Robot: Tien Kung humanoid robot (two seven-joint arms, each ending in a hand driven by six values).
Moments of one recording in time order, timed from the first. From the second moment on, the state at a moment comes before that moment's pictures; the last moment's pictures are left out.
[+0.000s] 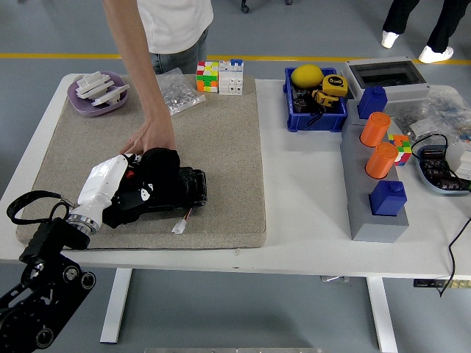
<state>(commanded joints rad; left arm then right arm) -0.13 0.20 -1.18 -1.31 2.06 0.26 0.07 -0.05 -0.13 1.98 0.18 -0.79 -0.17 0.02</state>
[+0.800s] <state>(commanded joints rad) -0.03 0.23 -1.38 -1.32 2.09 0.25 0.08 -0.05 -0.12 1.98 0.18 -0.79 -0.16 0.02</state>
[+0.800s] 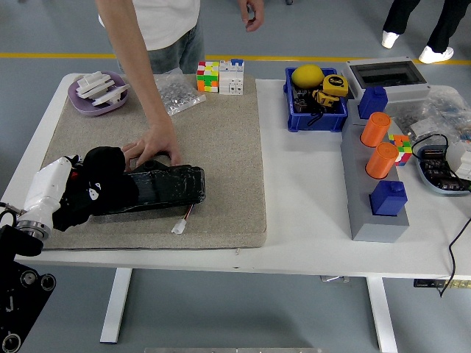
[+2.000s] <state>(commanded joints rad) -0.16 0.23 -1.05 -1.36 2.06 0.24 0.11 -0.04 -0.13 2.01 0.18 -0.81 -0.16 0.02</state>
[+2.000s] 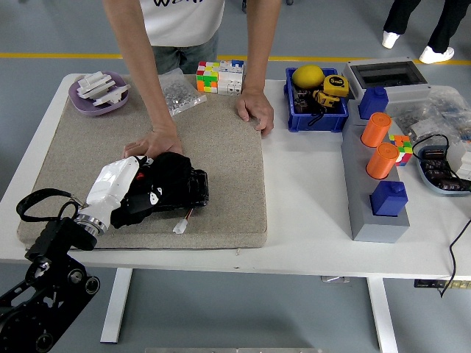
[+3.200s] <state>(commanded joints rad) -0.20 0.22 -0.99 -1.35 2.08 0.25 0.12 -0.04 -0.13 2.04 0.18 -0.85 -0.16 0.02</state>
